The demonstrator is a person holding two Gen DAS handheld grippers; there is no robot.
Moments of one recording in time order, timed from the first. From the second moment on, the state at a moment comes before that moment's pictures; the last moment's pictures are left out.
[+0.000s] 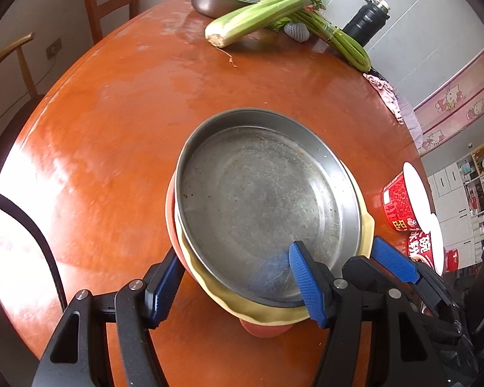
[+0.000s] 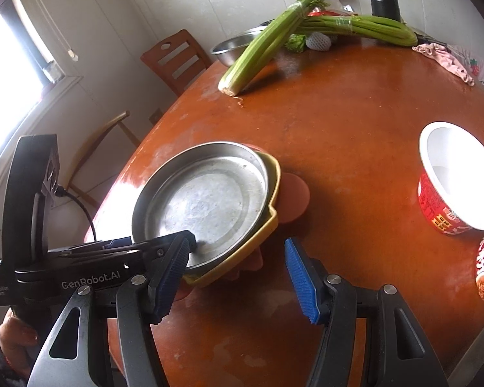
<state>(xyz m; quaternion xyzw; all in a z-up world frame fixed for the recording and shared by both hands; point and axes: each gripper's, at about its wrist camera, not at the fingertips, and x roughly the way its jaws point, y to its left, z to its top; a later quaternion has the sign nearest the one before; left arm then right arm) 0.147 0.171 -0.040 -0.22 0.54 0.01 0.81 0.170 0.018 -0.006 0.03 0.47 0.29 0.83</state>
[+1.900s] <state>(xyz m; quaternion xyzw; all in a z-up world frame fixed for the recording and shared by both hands) 0.125 0.065 0.041 -0.13 0.44 0.01 0.89 0.121 -0.112 0.085 0.06 0.32 0.23 0.92</state>
